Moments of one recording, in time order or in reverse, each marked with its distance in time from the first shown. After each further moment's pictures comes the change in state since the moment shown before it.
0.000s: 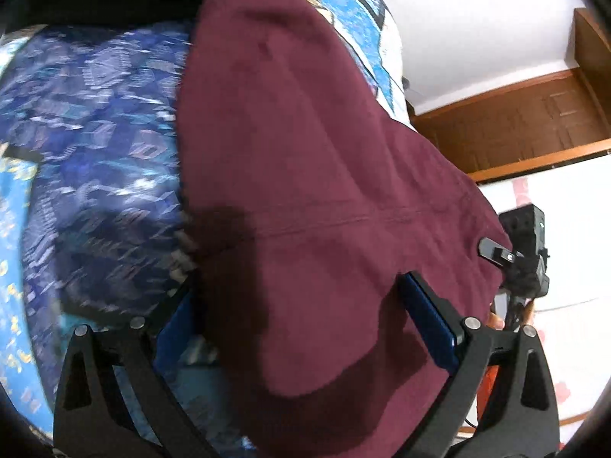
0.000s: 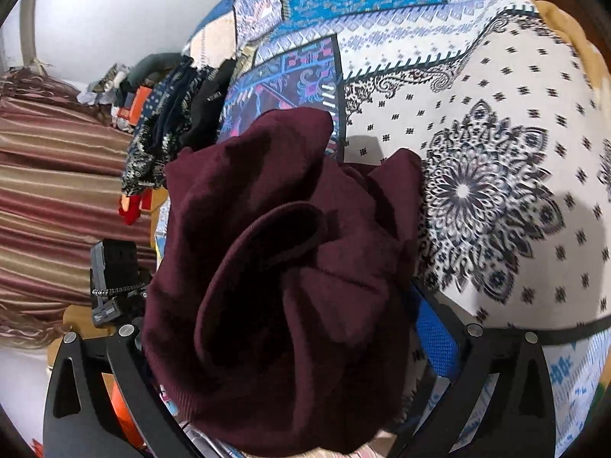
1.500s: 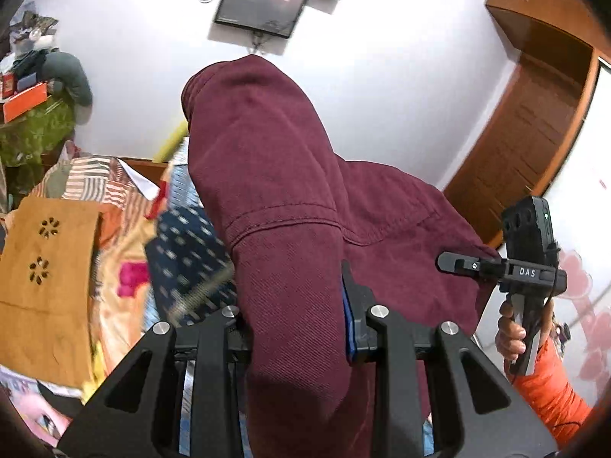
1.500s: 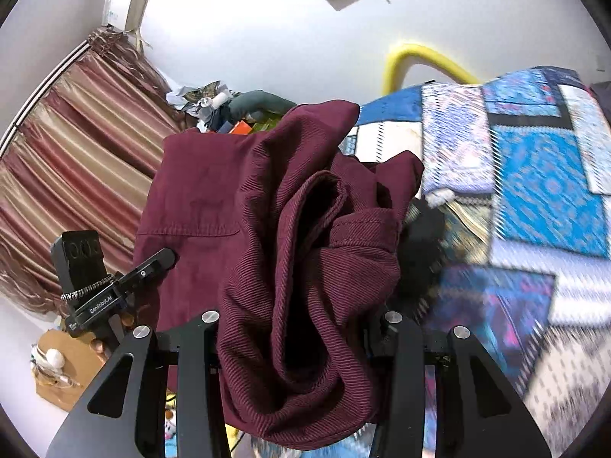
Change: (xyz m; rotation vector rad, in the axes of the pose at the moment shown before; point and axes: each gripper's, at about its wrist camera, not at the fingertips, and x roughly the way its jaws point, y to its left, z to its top) left arm -0.296 -0.054 0.143 0.372 -0.530 0.216; right arm 0.028 0.262 0.136 -0.341 -0.275 0.137
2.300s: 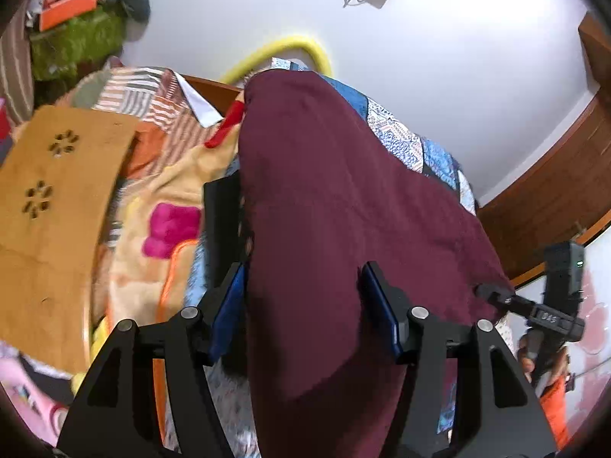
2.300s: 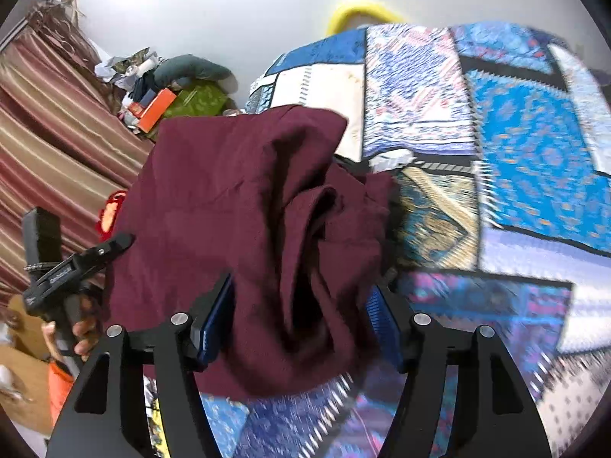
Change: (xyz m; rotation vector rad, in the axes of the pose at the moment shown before) left arm 0.112 0.124 -0.029 -0.211 0.163 0.148; right arm 0.091 -0.080 -0.022 0.029 0.105 -0.267
